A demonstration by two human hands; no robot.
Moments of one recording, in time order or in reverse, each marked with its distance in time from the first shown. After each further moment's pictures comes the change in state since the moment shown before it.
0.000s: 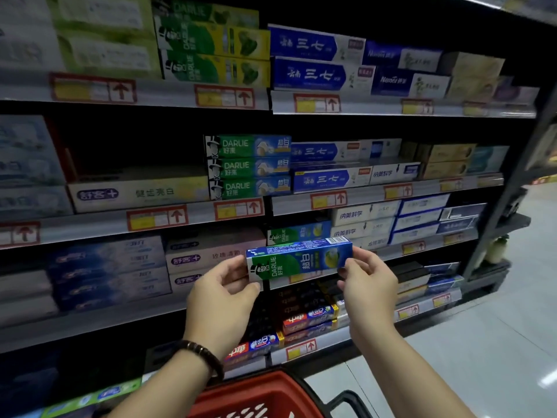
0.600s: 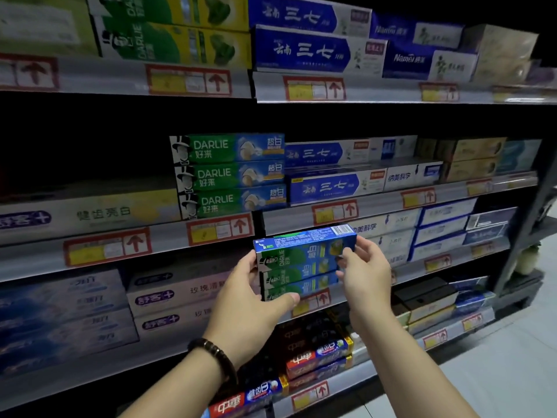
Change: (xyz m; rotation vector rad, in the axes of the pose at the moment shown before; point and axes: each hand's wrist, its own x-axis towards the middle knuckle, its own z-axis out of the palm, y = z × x) left_hand 0.090 -0.019 0.067 0.130 -0.227 0.093; right_hand 0.117 0.037 0.063 0.104 -0.047 0.015
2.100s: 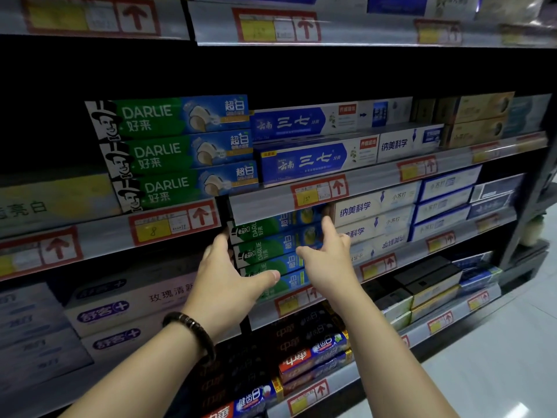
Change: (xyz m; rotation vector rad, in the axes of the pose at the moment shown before) left_hand 0.066 -0.025 0.022 0.205 0.025 0.000; right_hand 0.050 0.038 0.016 -0.394 -0.344 -0.054
